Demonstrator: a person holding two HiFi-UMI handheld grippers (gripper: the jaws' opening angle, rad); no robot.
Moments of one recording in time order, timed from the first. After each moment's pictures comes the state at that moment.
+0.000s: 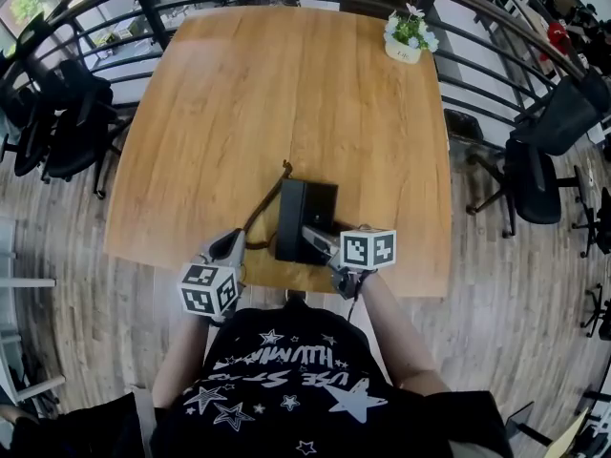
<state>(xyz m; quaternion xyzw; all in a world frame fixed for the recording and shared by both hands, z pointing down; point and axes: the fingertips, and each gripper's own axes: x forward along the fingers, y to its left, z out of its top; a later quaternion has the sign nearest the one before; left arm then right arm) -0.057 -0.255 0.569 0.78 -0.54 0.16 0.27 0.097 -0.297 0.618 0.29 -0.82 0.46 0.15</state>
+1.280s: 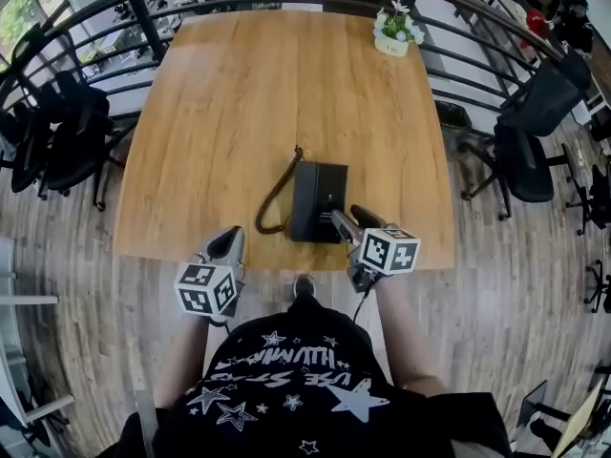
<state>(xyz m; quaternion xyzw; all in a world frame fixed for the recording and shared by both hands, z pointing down) -0.091 -0.217 0.547 0.80 -0.52 0.14 0.26 0.135 -0.276 0.570 0.44 -0.81 0.37 0.09</state>
